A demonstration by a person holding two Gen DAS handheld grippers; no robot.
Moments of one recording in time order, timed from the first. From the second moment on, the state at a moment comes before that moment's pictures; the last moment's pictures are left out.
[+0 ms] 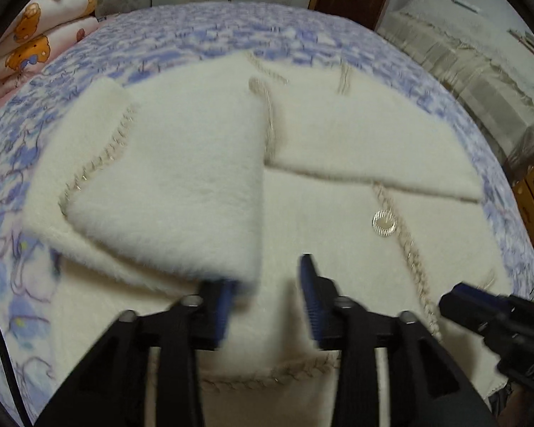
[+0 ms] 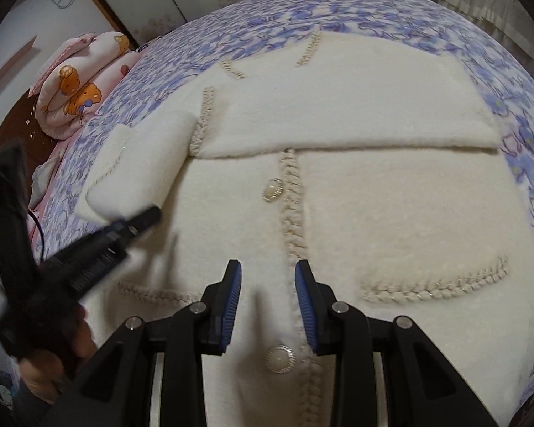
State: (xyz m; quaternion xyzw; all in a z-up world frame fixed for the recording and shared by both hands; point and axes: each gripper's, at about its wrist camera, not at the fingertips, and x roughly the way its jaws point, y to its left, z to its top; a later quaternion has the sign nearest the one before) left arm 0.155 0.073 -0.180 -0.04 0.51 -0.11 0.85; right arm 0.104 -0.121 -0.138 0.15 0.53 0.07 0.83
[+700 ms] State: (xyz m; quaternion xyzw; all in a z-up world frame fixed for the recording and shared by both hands) left arm 0.050 0.177 -0.135 -0.14 0.47 0.03 0.87; right arm 0.129 -0.005 -0.099 0.01 0.47 0.21 0.86
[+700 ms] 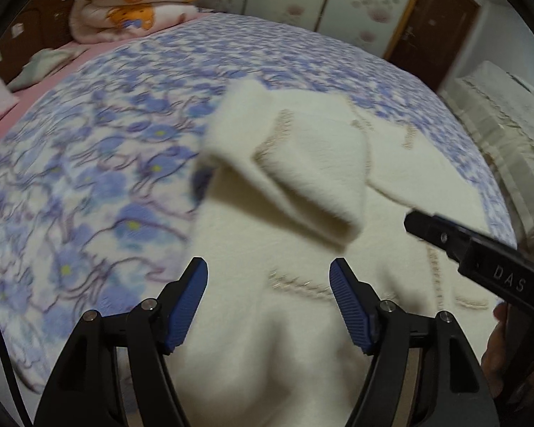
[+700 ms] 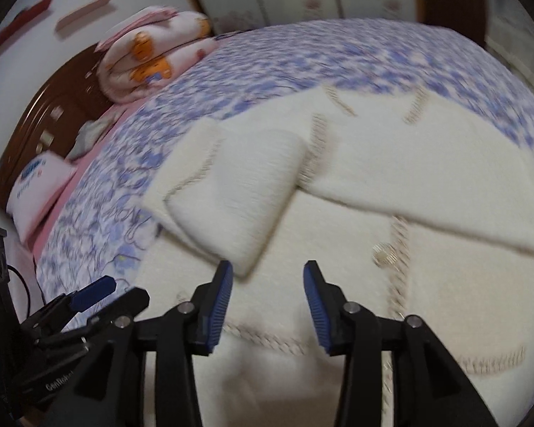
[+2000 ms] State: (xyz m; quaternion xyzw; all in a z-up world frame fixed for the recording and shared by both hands) left arm 0.037 0.177 -0.158 -0.16 0.50 0.01 0.85; right arm 0.156 -0.173 -0.125 0.08 0.52 0.07 0.85
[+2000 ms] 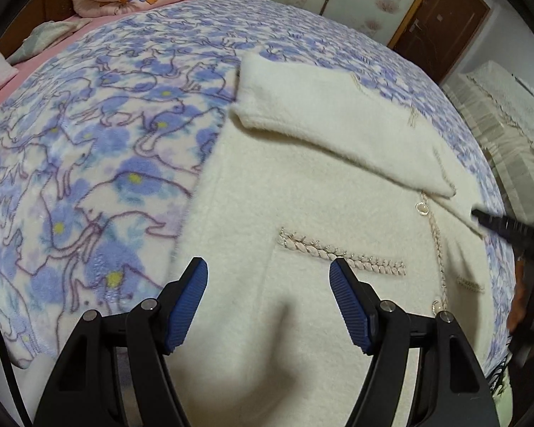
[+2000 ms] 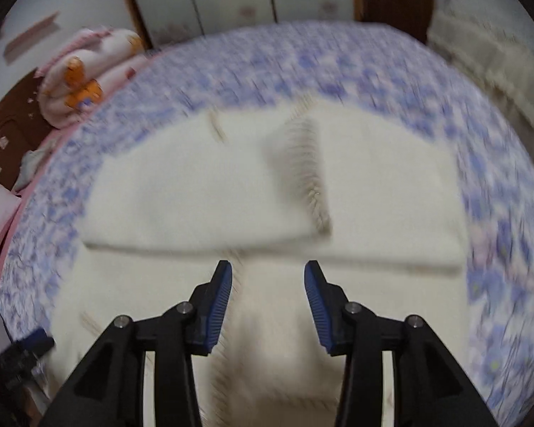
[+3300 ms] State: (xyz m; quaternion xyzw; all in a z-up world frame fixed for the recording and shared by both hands) left arm 0.251 0.168 -0.205 -0.22 0.52 0.01 0.82; right arm 0.298 -0.216 -0.177 0.13 0.52 0.05 0.84
